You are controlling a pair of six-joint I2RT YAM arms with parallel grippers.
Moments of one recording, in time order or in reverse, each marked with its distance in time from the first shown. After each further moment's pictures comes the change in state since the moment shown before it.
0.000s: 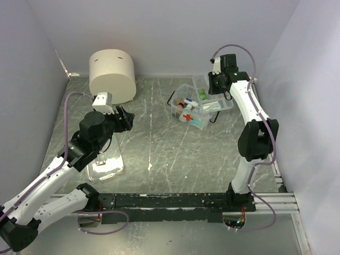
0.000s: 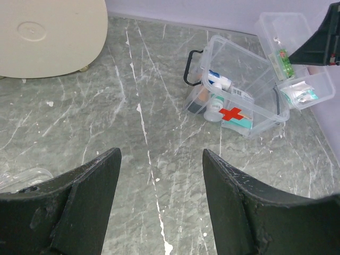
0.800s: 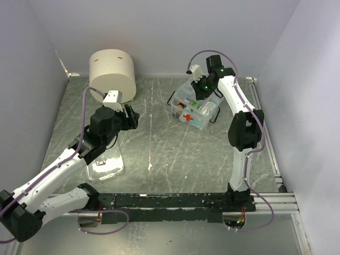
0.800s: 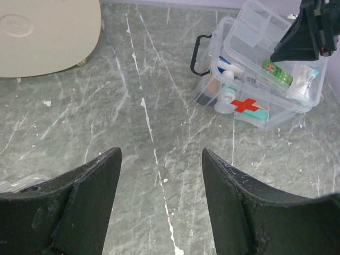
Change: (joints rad) left arm 0.000 0.115 -0.001 0.068 0.017 0.055; right arm 0.071 0.246 0.236 -0.178 -0.255 -0.563
